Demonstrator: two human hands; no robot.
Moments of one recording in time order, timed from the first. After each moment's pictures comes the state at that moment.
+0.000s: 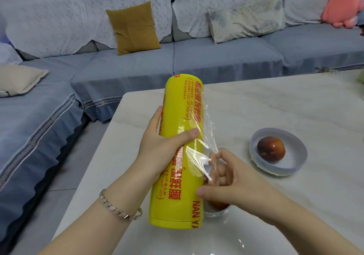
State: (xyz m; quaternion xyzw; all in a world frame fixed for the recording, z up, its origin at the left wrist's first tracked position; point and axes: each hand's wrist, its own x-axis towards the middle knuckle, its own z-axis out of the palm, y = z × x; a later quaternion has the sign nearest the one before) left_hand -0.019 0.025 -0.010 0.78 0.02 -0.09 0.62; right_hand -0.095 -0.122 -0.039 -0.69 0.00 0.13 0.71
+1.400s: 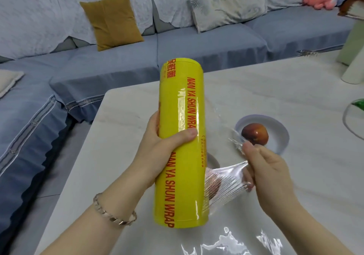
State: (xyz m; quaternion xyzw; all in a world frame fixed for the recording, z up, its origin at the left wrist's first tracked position) left_hand -0.023 0.000 -0.026 0.76 -0.07 -0.17 0.62; right_hand -0.112 -0.165 -0.085 -0.62 0.19 -0.22 0.73
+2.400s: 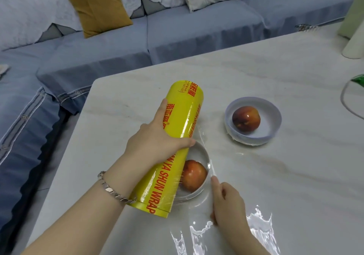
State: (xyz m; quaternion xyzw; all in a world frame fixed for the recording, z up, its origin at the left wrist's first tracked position) left_hand -0.006 -0.025 -0.055 0.97 -0.09 -0.17 0.17; right_hand -0.138 -0.124 -0.180 -0.71 0.36 -0.02 0.61
